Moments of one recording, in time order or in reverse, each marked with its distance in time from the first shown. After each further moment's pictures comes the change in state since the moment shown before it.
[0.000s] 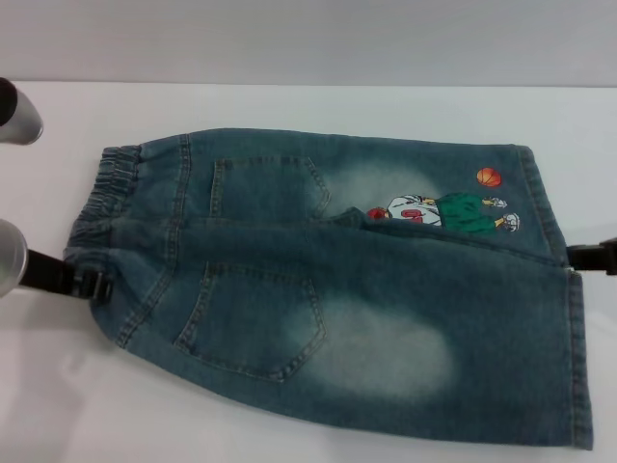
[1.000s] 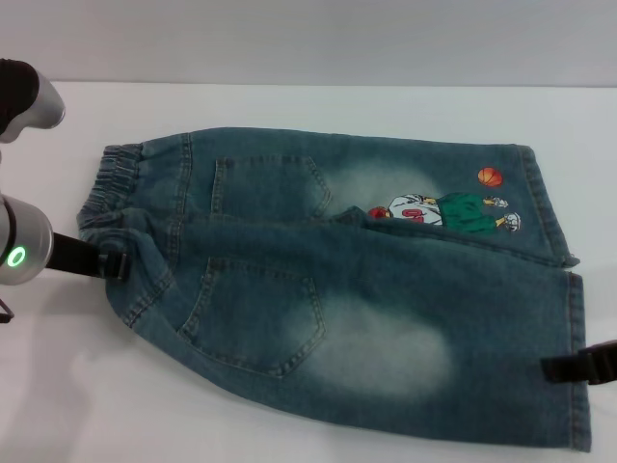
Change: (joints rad) left arm -0.012 0.001 0.046 0.006 -0.004 0.077 -0.039; right arm -0.096 0.010 -0.052 -0.009 0.115 0.142 0.011
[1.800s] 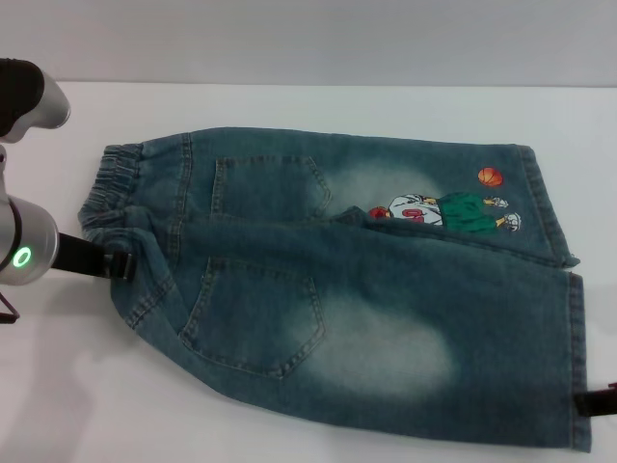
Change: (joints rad) left arm -0.001 -0.002 0.011 -0.006 -0.001 -0.001 -0.011; right arm -0.040 -0.006 0.004 0.014 -0.048 0.036 0.004
